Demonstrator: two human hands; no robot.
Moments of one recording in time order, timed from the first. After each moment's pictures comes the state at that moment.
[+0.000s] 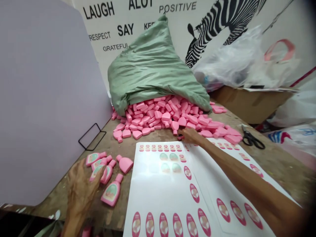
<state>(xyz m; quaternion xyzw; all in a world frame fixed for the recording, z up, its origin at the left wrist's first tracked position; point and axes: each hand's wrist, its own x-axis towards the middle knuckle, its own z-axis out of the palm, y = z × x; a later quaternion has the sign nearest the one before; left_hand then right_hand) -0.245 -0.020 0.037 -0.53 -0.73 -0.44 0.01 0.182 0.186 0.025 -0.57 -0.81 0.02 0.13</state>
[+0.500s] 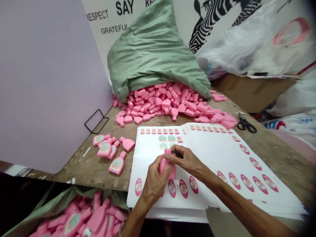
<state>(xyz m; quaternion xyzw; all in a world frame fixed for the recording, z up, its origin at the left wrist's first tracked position) -0.054 -0.077 0.048 -0.52 -0.47 -0.44 -0.55 0.098 -0.025 0.054 -0.47 -0.66 0.48 0.33</state>
